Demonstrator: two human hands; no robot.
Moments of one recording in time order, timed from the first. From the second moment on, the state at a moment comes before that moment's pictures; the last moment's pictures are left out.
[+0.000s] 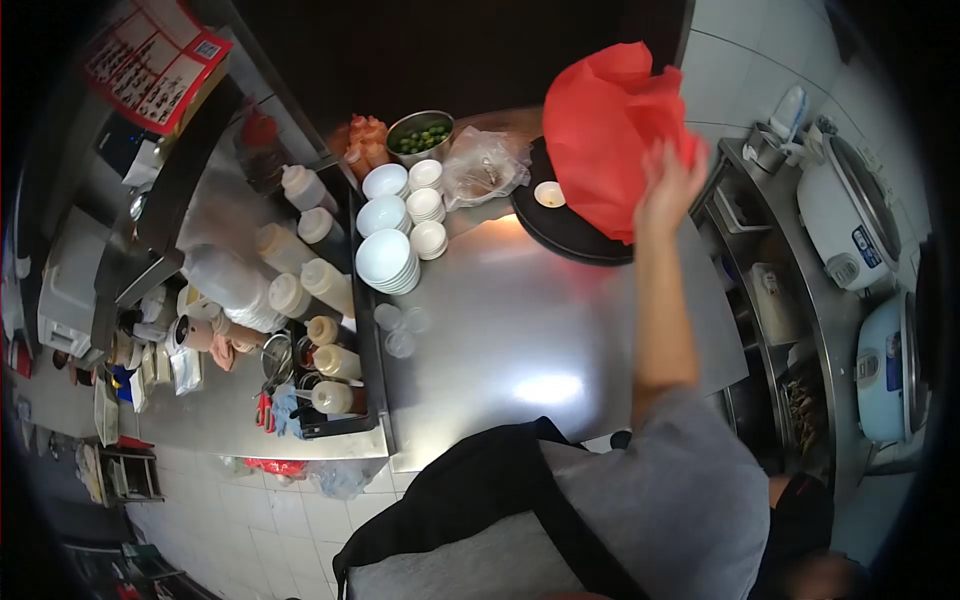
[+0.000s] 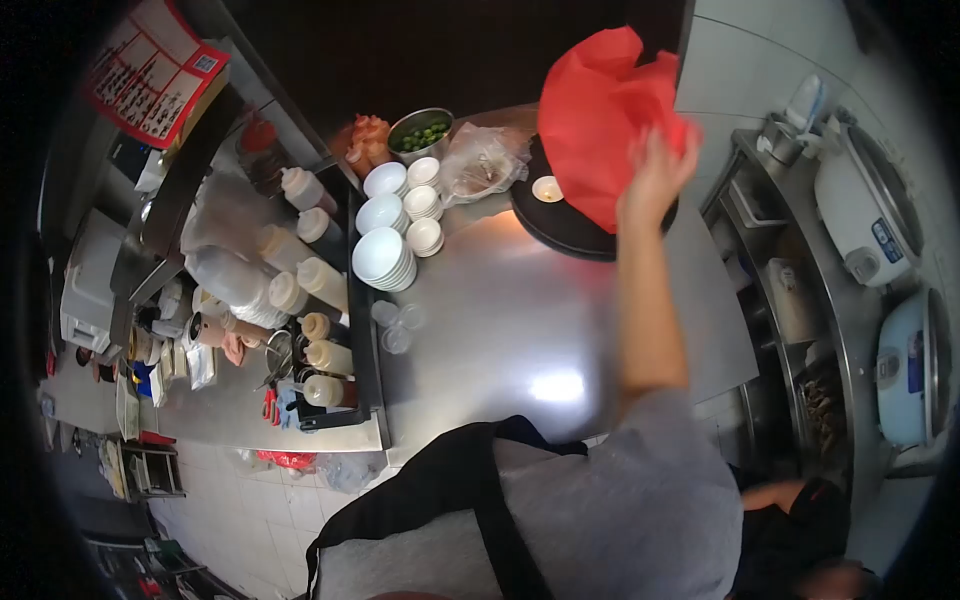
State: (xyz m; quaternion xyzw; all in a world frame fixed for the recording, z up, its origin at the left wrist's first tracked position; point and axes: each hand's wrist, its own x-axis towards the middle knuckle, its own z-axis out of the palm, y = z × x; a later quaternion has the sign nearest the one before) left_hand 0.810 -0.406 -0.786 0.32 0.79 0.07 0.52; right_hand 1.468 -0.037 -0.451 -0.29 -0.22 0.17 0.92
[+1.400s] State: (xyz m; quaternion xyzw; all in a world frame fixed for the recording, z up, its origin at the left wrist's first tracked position) left_hand 0.885 -0.427 -0.763 0.41 0.79 0.11 0.44; right_hand 1.454 -0.011 -0.716 -0.55 -0.32 0.34 0.69
